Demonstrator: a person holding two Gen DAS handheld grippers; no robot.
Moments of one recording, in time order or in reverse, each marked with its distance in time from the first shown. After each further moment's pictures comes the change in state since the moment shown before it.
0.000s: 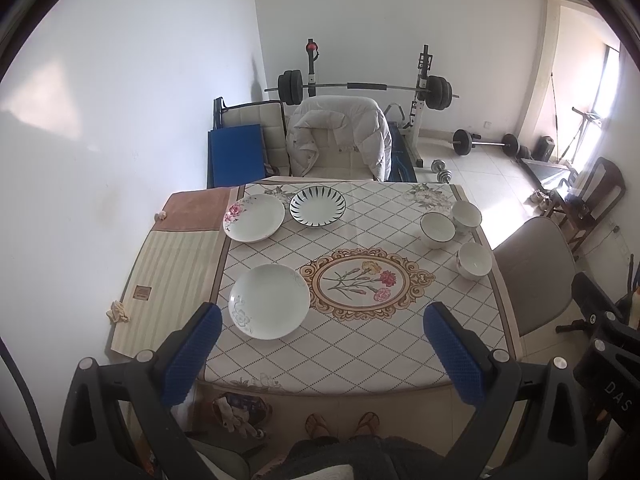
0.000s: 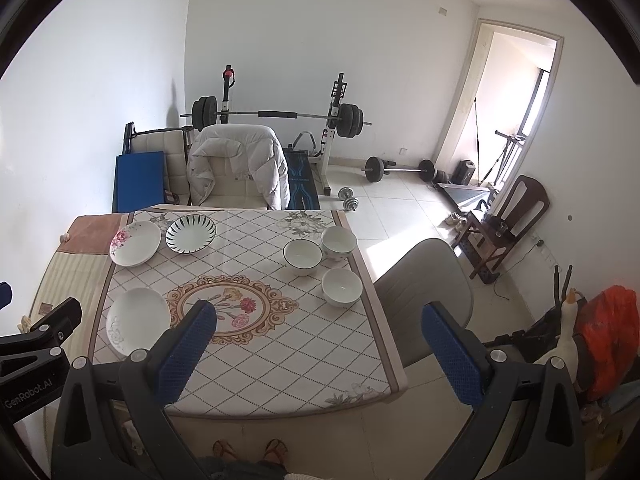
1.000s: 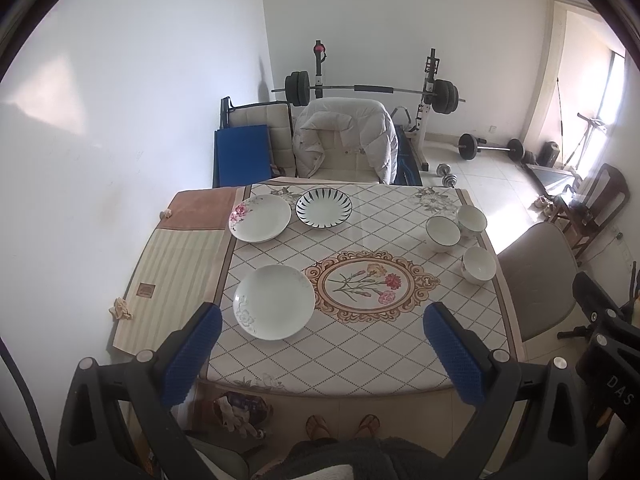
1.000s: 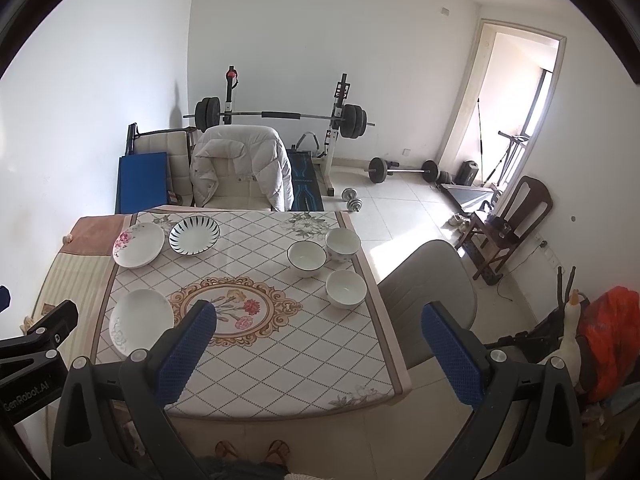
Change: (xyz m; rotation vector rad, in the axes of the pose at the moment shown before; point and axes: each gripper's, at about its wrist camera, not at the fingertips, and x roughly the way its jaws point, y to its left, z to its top) left arm 0.000 0.004 0.001 -0.015 -0.009 0.016; right arm 0.002 0.003 0.006 0.001 0.003 0.018
